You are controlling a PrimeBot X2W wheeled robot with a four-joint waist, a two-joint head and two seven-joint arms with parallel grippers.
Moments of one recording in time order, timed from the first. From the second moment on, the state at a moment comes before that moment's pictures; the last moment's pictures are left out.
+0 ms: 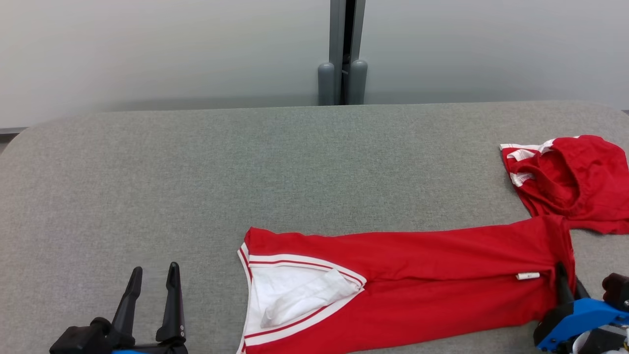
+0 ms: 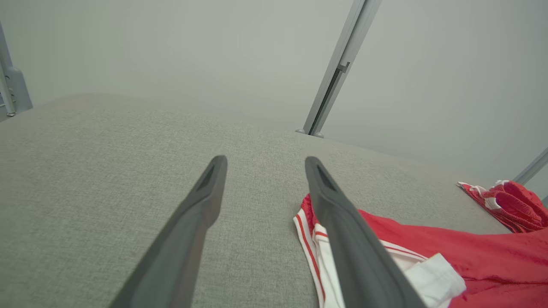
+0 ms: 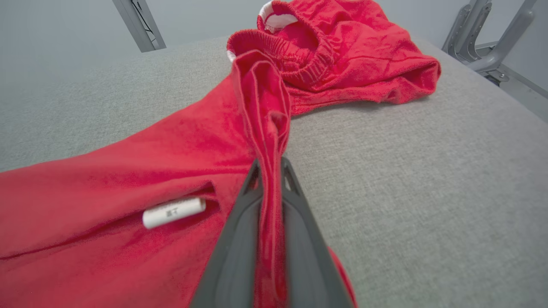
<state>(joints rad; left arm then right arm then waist) 0.12 0.36 -0.32 -0.02 -0.66 0.12 -0.26 -0.17 -0.05 -0.35 0.55 0.07 0.13 -0.10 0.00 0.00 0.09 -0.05</state>
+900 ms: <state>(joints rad) 0.06 0.37 -0.35 0.02 -0.66 0.12 -0.23 -0.26 -0.05 0.61 0.38 0.74 0.13 -0.03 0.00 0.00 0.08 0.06</state>
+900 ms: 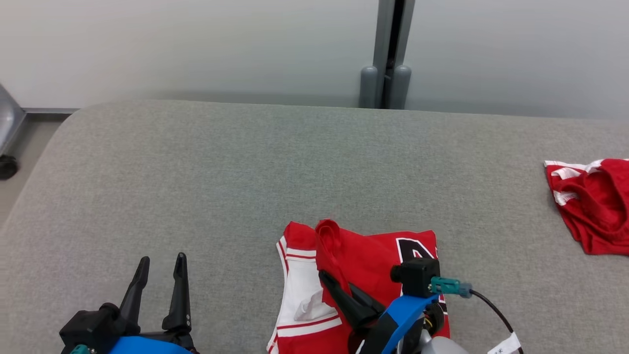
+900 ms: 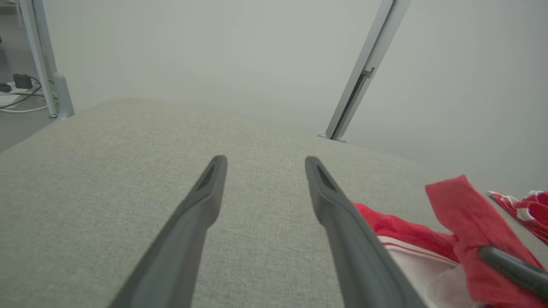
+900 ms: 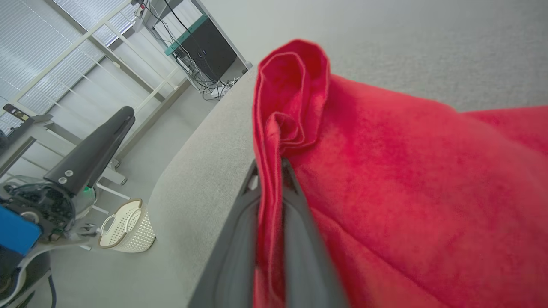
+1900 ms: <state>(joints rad) 0.02 0.35 -0.37 0.04 -0.63 0.12 -0.24 -0.59 -0.05 0.66 0.78 0.68 0.13 -0.26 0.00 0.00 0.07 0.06</state>
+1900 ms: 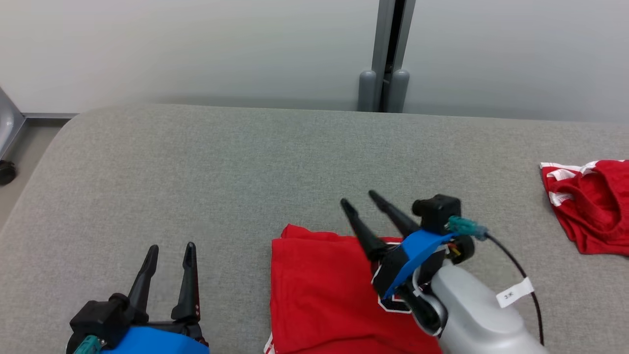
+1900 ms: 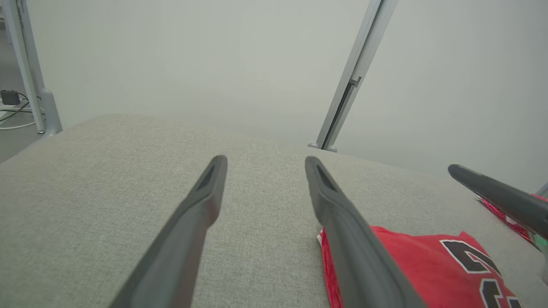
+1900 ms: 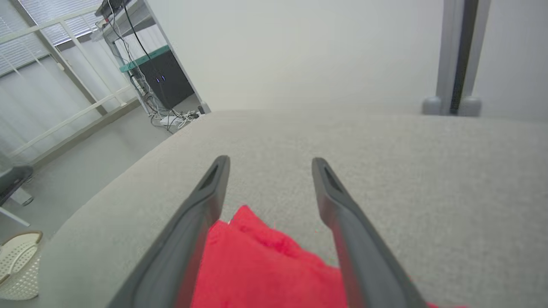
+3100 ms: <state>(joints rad) 0.09 0.28 -0.33 0.13 -0.59 0.12 -0.26 -0.05 -0.05 -0.01 0.33 0.20 0.13 -0.26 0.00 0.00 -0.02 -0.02</state>
